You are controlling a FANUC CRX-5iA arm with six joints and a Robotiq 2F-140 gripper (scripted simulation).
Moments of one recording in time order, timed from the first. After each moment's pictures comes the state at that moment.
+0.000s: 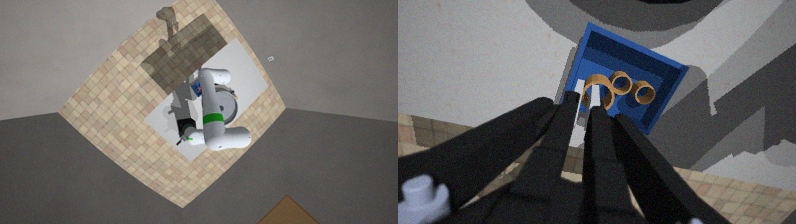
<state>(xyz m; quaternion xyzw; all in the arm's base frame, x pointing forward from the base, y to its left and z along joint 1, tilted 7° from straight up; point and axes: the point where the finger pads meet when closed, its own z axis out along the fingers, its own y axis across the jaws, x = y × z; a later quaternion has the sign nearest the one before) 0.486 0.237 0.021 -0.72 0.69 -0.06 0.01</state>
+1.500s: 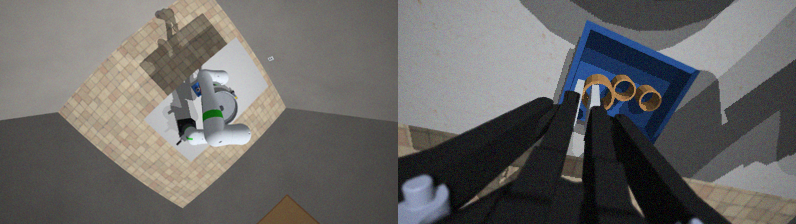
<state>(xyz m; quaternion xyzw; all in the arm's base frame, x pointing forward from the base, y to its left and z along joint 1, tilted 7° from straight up) 0.489 0.234 -0.012 -0.72 0.69 -0.06 0.01</state>
